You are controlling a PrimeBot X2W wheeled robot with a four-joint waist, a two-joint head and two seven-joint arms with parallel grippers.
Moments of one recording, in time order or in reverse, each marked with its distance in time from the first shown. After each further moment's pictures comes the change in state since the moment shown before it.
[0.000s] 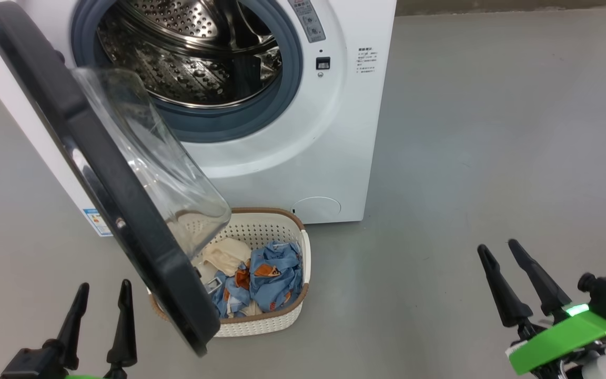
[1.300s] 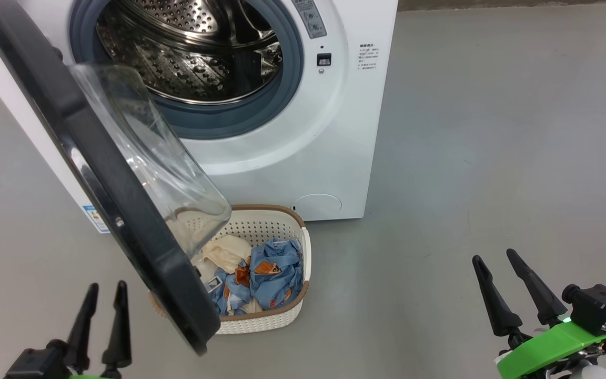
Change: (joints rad) left arm -0.002 -0.016 0.008 0.002 0.016 0.000 0.000; right arm 0.042 0.110 -0.118 0.045 -0.284 0.000 -0.001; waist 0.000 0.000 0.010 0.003
